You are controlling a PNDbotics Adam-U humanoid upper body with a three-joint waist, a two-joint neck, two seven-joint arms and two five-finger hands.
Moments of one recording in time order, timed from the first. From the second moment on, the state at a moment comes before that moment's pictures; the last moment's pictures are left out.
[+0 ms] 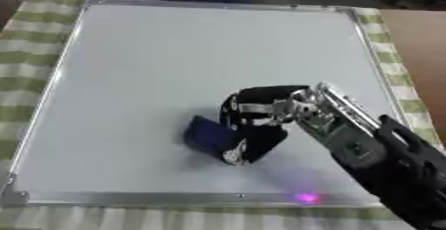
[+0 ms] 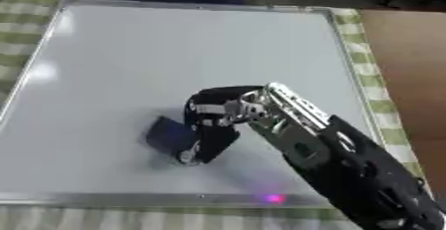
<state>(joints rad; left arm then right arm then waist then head) -0.41 0.46 0.01 -1.98 0.20 -0.22 0.24 -0.73 -0.53 0.48 -1.74 0.64 0.27 0.90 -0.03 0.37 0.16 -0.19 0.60</state>
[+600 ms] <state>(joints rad) -0.41 0.46 0.01 -1.98 0.20 -0.22 0.24 -0.74 -0.53 0.47 -1.74 0.67 0.25 0.88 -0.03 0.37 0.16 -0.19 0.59</state>
